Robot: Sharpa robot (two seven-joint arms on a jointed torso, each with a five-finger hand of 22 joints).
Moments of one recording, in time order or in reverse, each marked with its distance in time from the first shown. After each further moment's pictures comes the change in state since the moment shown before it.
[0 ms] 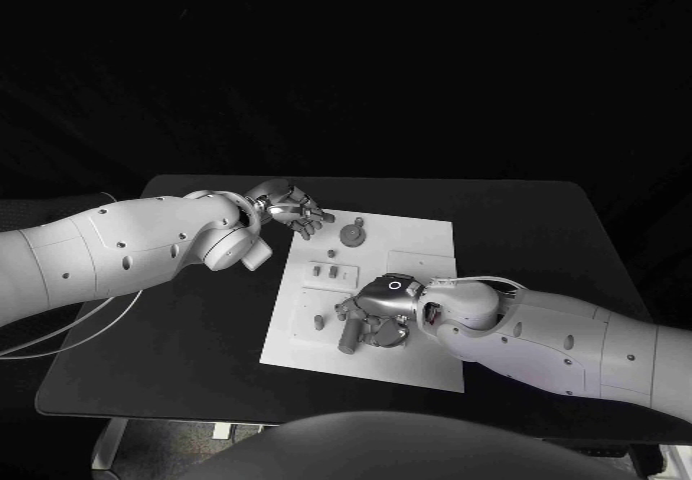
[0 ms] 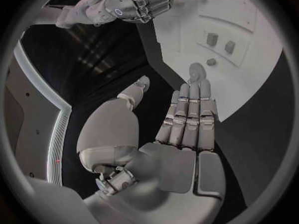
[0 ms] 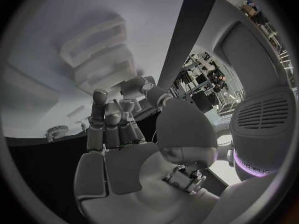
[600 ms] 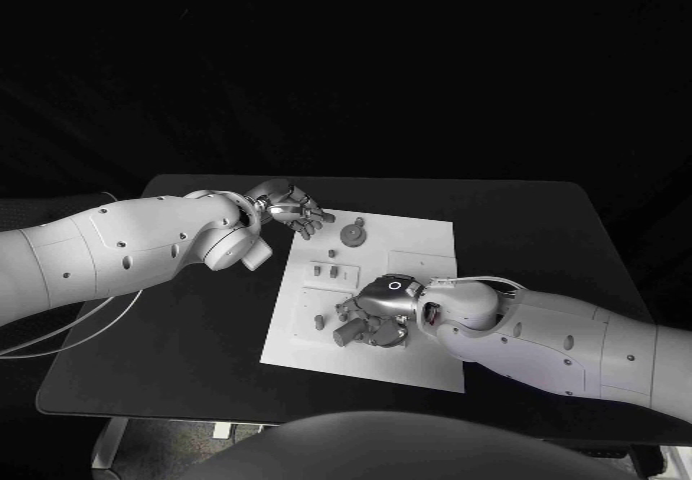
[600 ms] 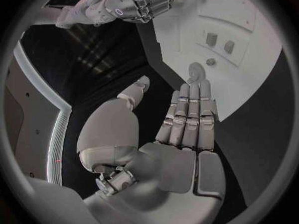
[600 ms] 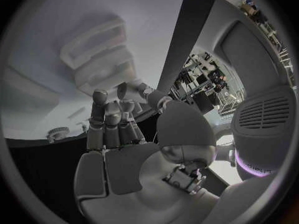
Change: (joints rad) left arm 0.000 -0.001 0.000 0.000 -0.002 0.000 -0.001; left_hand 0.000 0.000 -0.003 -0.003 0.000 0.000 0.000 0.000 -0.001 0.000 0.000 0.000 0.000 0.000 0.000 0.000 0.001 0.000 0.000 0.000 0.000 0.001; right arm 0.000 0.002 0.000 0.000 0.001 0.017 -0.013; right_hand -0.059 0.038 0.004 0.064 0.000 0.002 0.000 0.004 -0.007 0.003 0.003 0.008 -0.016 0.010 -0.006 0.008 -0.012 0.000 0.007 -0.007 0.008 0.000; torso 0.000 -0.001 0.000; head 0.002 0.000
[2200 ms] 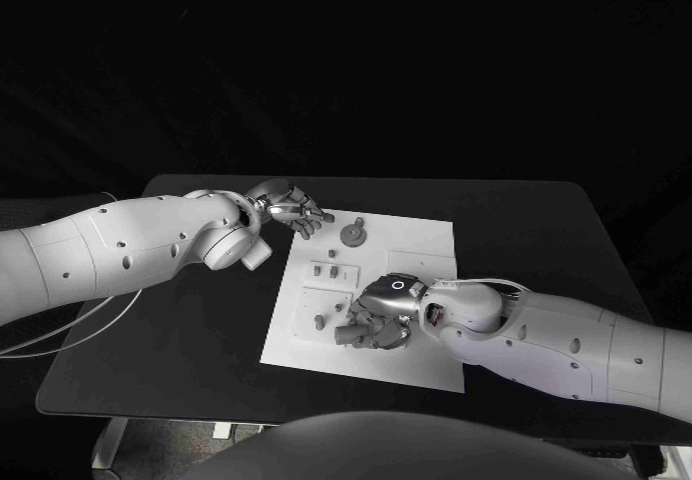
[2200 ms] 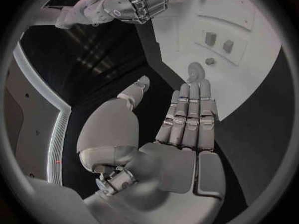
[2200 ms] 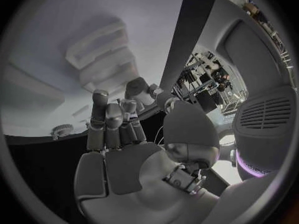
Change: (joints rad) left arm 0.002 0.000 -0.001 -0.001 -0.006 -0.001 -0.005; left_hand 0.000 0.000 0.000 0.000 0.000 0.000 0.000 0.004 0.000 0.000 0.000 0.000 0.001 0.000 0.000 -0.004 0.001 0.000 0.000 0.000 -0.004 0.000; right arm 0.000 -0.027 0.000 0.035 0.004 -0.026 -0.044; right_hand -0.077 0.004 -0.008 0.083 -0.001 0.242 -0.038 0.032 -0.010 0.082 -0.036 0.015 -0.042 0.084 -0.038 0.014 -0.039 0.000 0.068 -0.043 0.019 0.000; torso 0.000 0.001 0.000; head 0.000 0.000
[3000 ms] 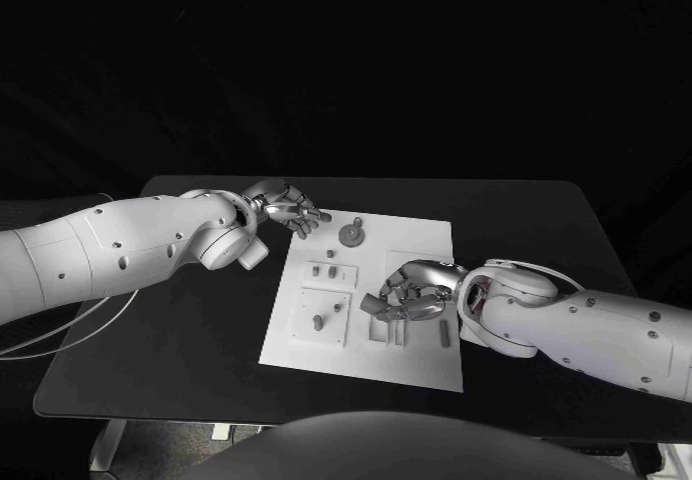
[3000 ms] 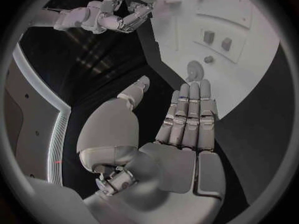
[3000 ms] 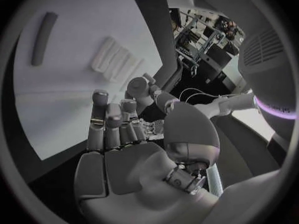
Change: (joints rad) left arm 0.003 -0.003 -0.001 -0.003 -0.004 -0.001 -0.003; left_hand 0.000 0.000 0.000 0.000 0.000 0.000 0.000 0.000 -0.001 0.000 0.000 0.000 0.001 0.000 0.000 0.000 0.002 0.000 0.000 0.000 0.000 0.001; right arm 0.078 -0.184 0.000 0.149 0.516 0.054 -0.167; right_hand -0.026 0.010 -0.009 0.015 -0.003 0.001 -0.001 0.000 -0.003 -0.005 0.006 0.000 -0.005 0.001 -0.003 0.000 -0.004 -0.001 0.000 0.000 0.000 0.000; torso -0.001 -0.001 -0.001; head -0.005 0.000
